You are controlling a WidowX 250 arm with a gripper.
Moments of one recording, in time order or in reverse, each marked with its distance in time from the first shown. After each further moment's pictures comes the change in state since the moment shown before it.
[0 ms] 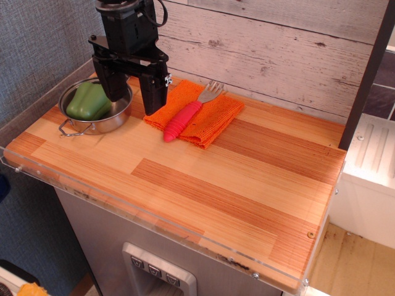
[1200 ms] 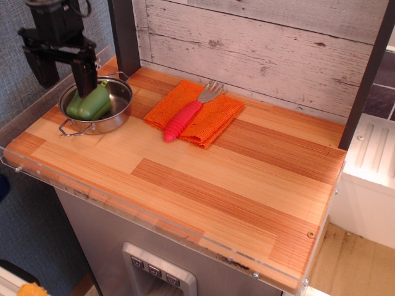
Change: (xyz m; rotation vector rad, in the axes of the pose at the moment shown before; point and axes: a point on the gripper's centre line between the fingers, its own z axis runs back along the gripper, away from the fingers) arm -0.015 0.112 -0.011 0.101 0.013 0.238
